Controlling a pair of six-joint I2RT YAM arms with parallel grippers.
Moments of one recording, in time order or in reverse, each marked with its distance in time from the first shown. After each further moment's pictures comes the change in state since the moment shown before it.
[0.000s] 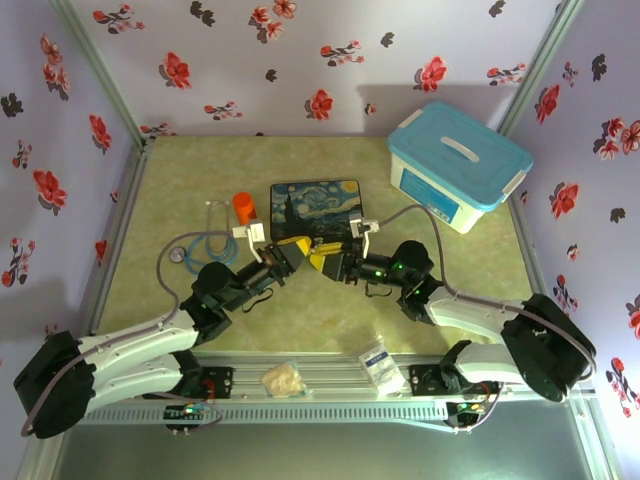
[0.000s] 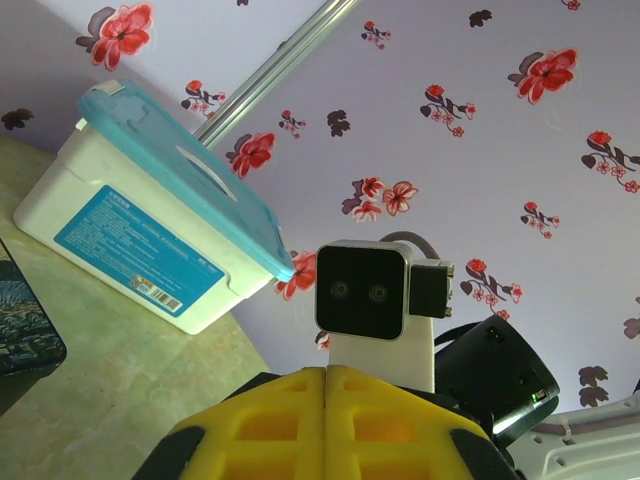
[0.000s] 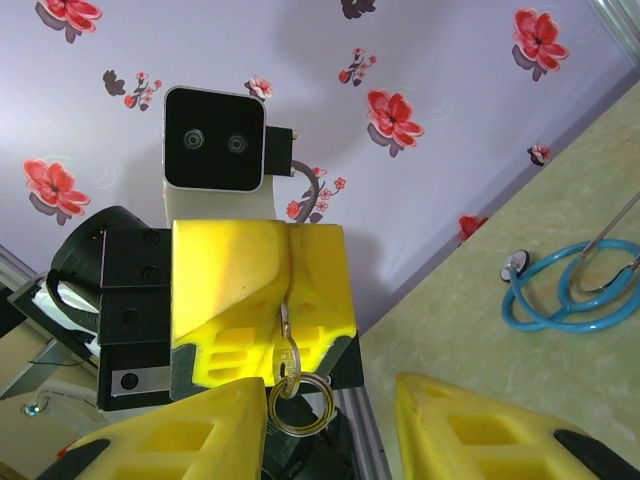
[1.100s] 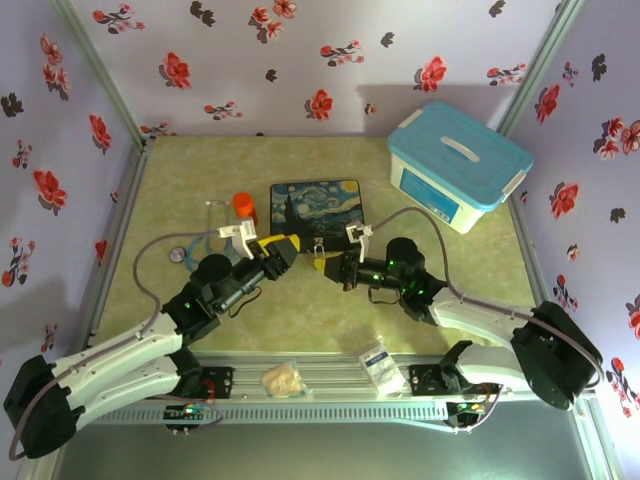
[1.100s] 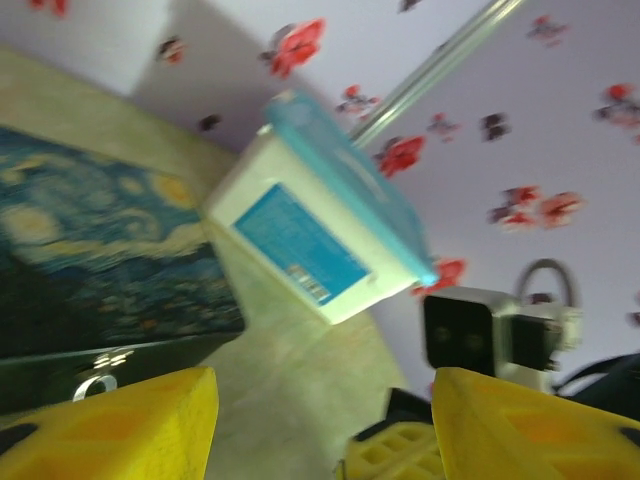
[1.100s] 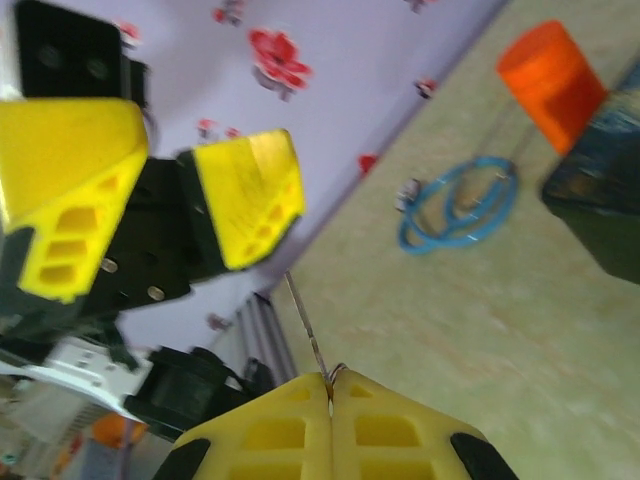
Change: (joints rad) left arm 0.035 -0.138 0.094 -0.524 -0.200 0.063; right arm -0.001 -0.066 0.017 -0.407 0.108 -0.138
